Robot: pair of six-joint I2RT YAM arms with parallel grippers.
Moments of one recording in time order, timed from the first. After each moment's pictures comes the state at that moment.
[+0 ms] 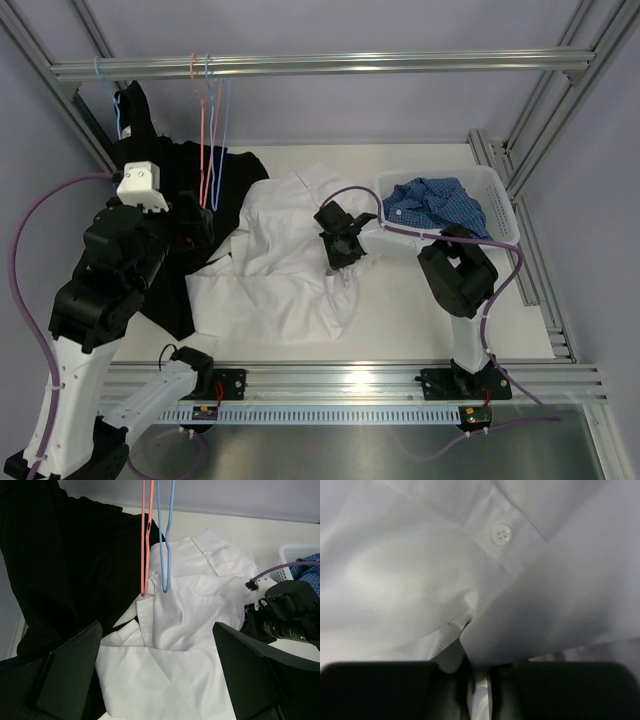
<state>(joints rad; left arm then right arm) -0.37 0.79 1.40 -0.93 -0.29 -0.24 0.76 1.99 1.36 -0.50 0.11 0.44</state>
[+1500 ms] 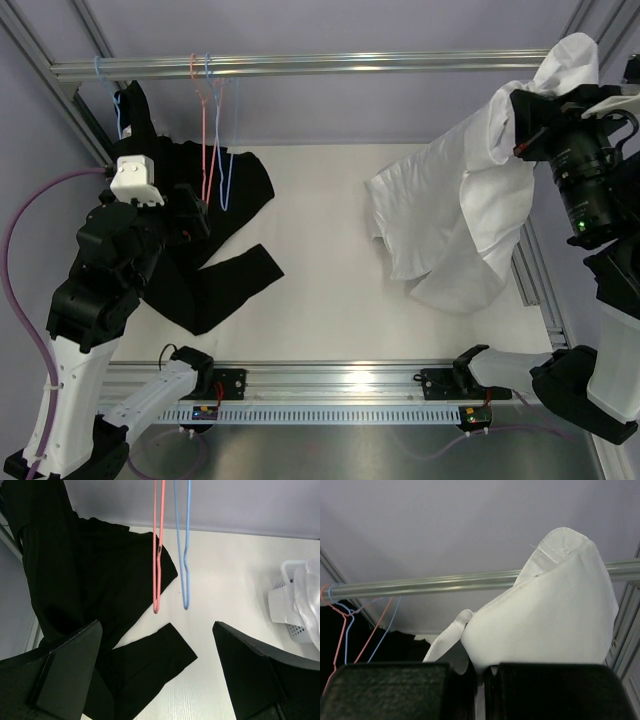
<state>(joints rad) -0.37 0.80 1.42 -0.87 -0.32 -0.20 0.55 1.23 2.29 -0.84 0.41 0.10</state>
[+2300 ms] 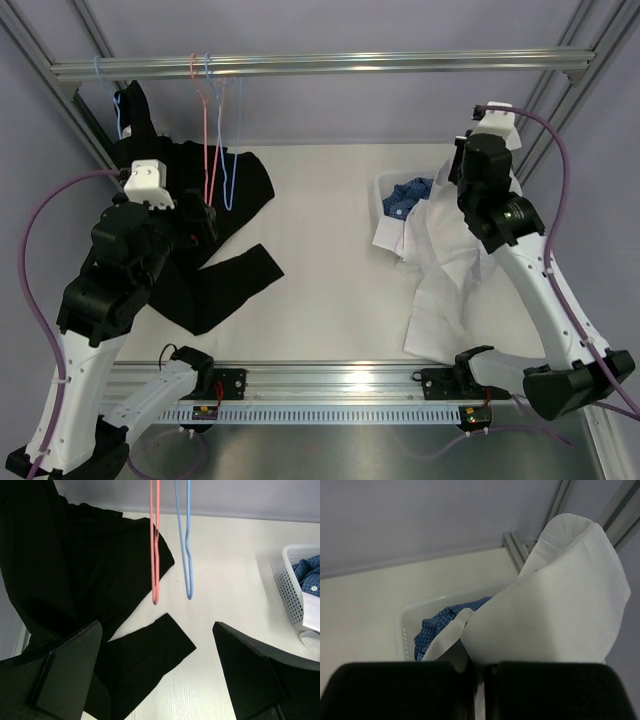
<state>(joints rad) -0.37 0.80 1.36 -0.87 -0.29 -0.21 0.36 1.18 1.45 -0.46 0.60 0.08</state>
